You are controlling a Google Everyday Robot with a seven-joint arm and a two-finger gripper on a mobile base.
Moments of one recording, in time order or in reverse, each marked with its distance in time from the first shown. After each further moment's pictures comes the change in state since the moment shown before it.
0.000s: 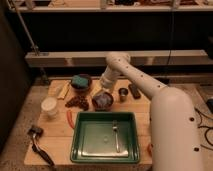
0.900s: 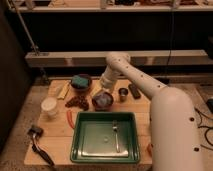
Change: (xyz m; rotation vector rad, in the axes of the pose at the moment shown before) arm 0.000 0.000 0.000 0.000 0.000 0.000
